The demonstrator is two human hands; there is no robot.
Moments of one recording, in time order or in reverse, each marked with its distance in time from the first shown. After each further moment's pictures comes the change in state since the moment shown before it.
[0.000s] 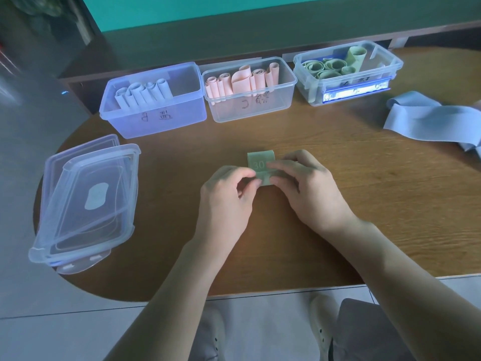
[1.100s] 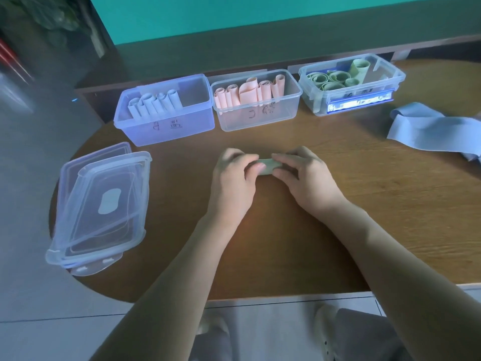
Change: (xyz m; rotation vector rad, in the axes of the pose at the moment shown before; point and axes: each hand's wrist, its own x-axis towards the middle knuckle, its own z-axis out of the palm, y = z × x) left_hand 0.041 -0.020 0.024 0.025 0.056 0.008; right_hand 0.033 0.015 0.012 0.055 -0.080 0.140
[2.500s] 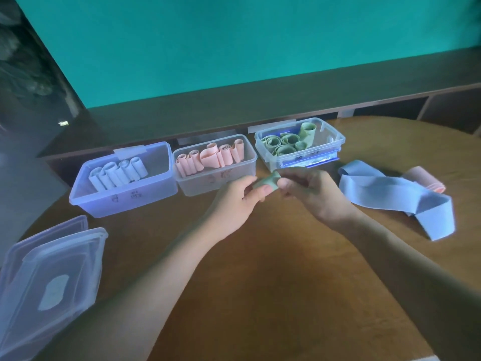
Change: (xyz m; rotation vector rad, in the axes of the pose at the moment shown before) left_hand 0.098 0.070 0.033 -0.305 -0.555 -0.085; right_hand 0.057 0.044 -0.112 0.501 -0.029 0.143
